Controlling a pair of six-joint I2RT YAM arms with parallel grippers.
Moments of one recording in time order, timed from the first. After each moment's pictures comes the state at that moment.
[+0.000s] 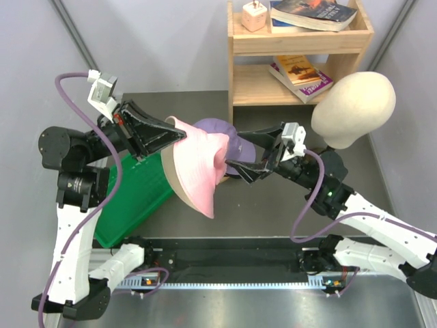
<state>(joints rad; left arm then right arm) -0.19 0.93 1.43 0.06 1.08 -0.96 0.89 0.93 0.85 0.48 -0.29 0.07</state>
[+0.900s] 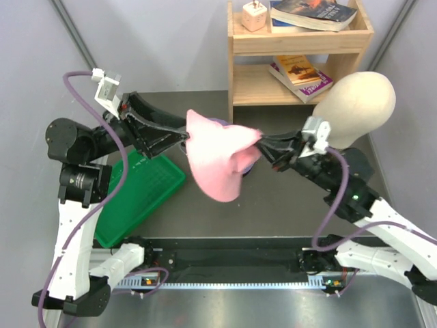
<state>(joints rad) -0.19 0.96 1.44 -0.01 1.06 -0.85 0.89 0.86 0.96 0.29 -0.24 -0.01</state>
